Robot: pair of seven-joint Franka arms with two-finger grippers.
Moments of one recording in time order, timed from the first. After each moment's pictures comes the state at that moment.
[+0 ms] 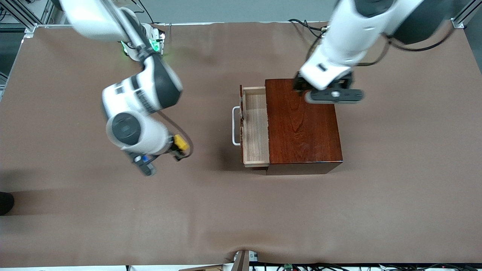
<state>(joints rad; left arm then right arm) -0.23 0.20 -0.42 -1.49 0.03 1.63 -0.69 0.36 0.59 -0.01 -1.24 0.09 1.62 1.08</state>
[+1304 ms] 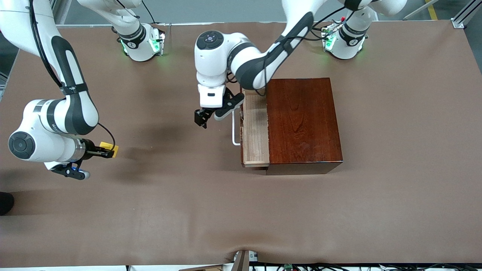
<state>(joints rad) -0.90 0.76 -0.09 -1.20 0.21 2.16 -1.91 -0.04 0.45 -0.01 -1.78 0.00 1.99 0.19</state>
